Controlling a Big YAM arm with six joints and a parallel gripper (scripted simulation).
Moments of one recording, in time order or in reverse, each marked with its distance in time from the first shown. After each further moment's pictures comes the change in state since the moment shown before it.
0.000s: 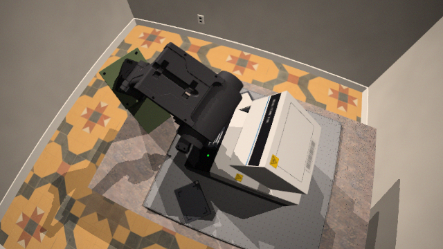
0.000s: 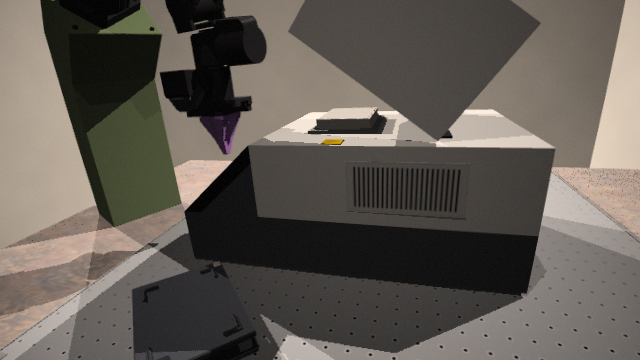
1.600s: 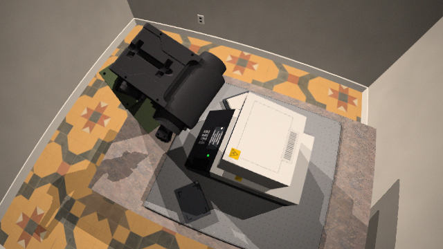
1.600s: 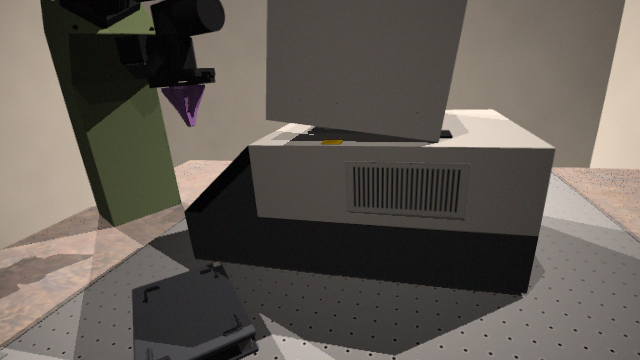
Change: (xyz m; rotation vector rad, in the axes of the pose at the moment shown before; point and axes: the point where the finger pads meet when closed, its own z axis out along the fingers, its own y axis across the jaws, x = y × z) arm 0.000 -0.066 -0.053 -0.004 -0.001 0.001
